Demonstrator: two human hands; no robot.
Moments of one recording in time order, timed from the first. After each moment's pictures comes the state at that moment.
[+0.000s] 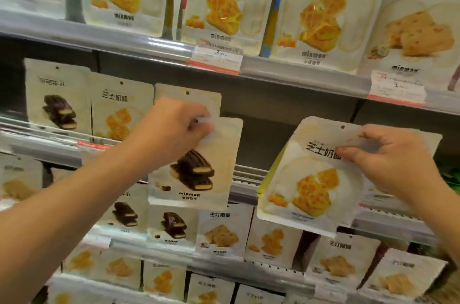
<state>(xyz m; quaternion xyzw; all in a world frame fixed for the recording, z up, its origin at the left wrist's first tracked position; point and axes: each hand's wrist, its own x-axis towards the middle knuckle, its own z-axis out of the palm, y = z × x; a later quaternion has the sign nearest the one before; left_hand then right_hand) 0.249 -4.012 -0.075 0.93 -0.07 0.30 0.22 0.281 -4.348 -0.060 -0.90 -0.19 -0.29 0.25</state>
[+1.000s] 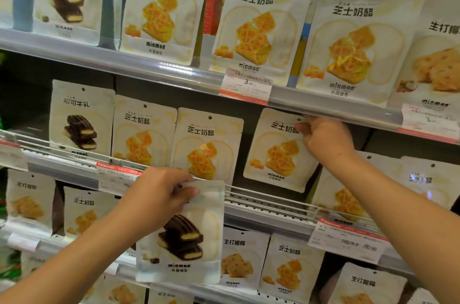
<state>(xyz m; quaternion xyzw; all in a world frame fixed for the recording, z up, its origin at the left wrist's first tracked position) 0.237 -3.951 -0.141 0.93 -0.05 0.25 0.28 0.398 -4.235 -0.043 -0.92 -0.17 -0.35 0.08</state>
